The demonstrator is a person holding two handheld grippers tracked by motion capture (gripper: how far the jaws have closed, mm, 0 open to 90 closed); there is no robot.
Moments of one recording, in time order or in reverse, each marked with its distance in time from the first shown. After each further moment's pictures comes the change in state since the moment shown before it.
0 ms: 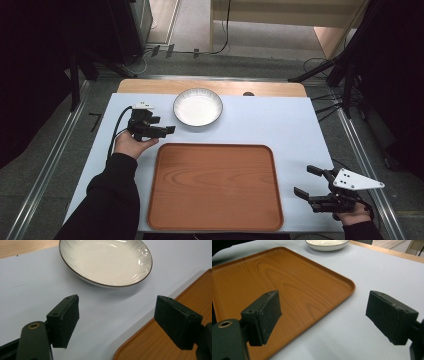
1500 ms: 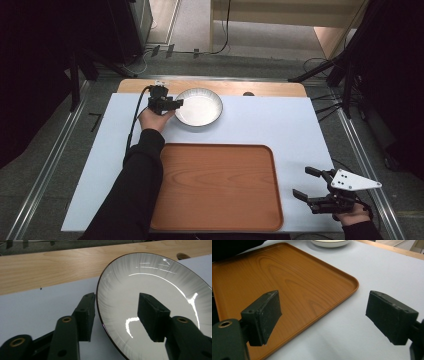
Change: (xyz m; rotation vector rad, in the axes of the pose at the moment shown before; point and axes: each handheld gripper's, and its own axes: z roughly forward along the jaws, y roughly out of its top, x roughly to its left) left arm 0.039 0.051 0.090 -0.056 0.215 -0.181; right arm 0.001 -0.001 0.002 0.024 0.017 -0.018
